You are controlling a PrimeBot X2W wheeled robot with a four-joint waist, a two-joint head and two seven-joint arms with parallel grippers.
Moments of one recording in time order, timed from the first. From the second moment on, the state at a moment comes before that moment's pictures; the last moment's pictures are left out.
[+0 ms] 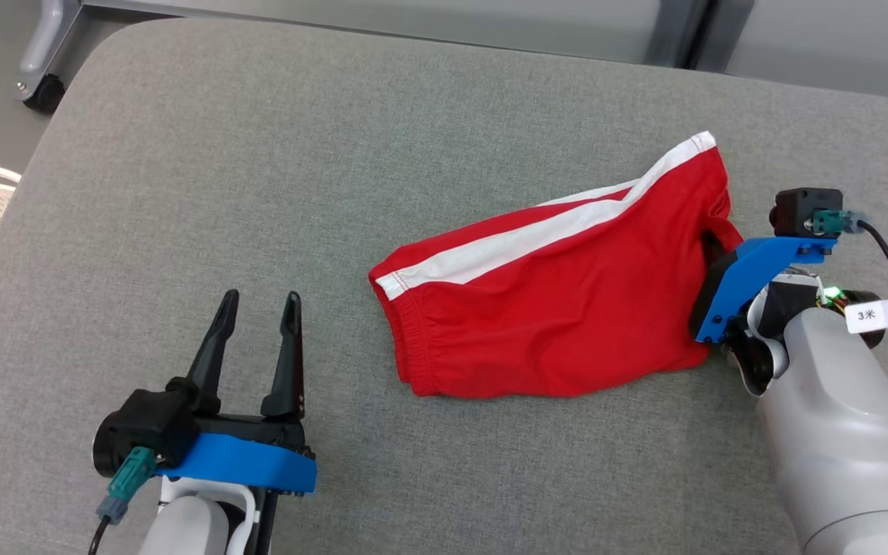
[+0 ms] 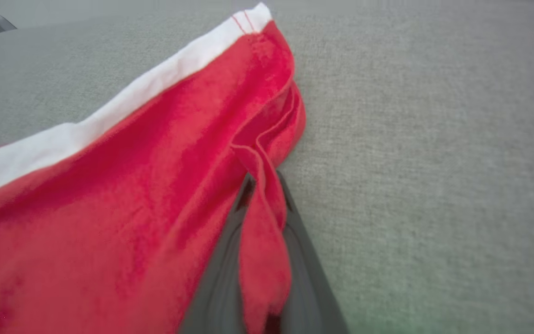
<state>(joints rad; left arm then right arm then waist) -0.17 0.09 -0.19 0.21 -0.30 -0.13 -0.26 -0.81 -0.06 -0.20 1.03 0.00 0.13 0.11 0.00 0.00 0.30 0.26</state>
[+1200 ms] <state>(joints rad) -0.06 0.12 -0.18 0.18 -0.28 -0.13 -0.26 -0.36 -0.05 -0.11 0.32 0.03 0.13 0.22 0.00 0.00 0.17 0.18</state>
